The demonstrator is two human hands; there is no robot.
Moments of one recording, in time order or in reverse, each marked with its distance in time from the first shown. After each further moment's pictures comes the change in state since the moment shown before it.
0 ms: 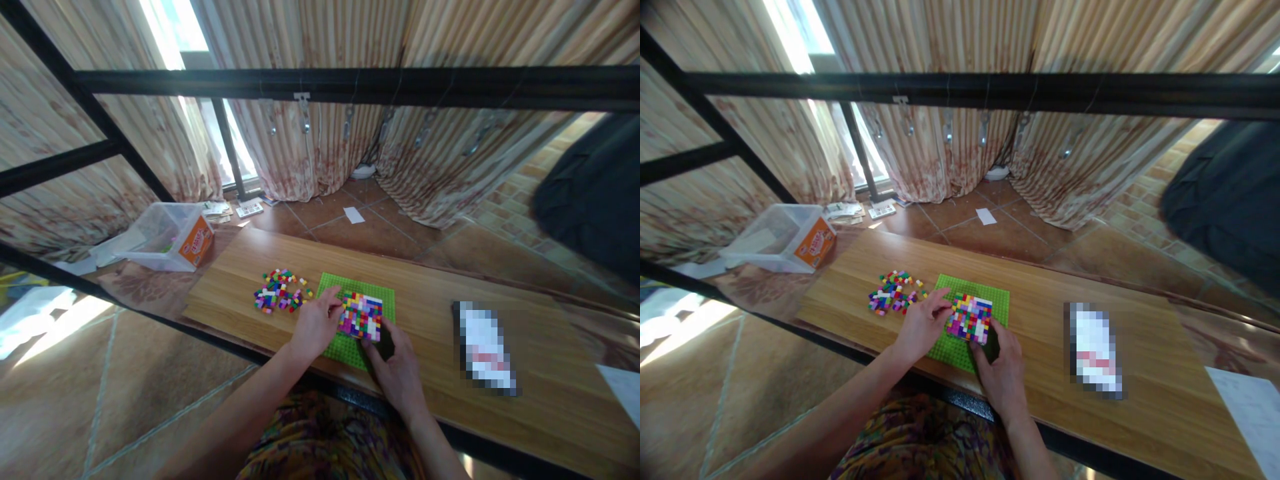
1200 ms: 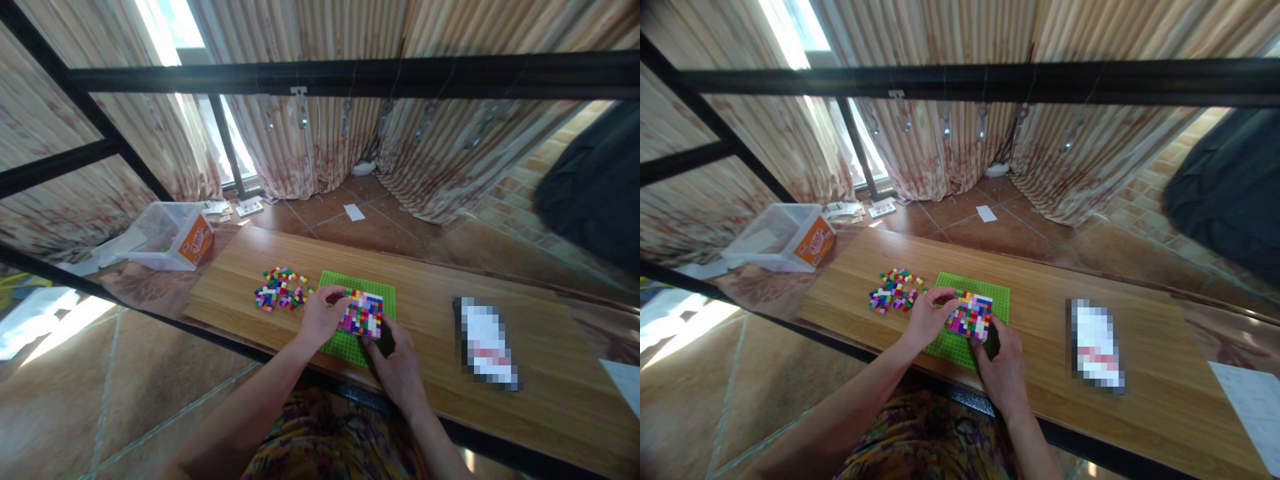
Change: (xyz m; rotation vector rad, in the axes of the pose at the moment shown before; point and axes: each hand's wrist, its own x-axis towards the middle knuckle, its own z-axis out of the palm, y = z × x) left_hand 0.015 0.006 0.013 -0.413 0.089 -0.235; right_hand 0.000 -0.002 0.000 -0.008 0.011 -0.014
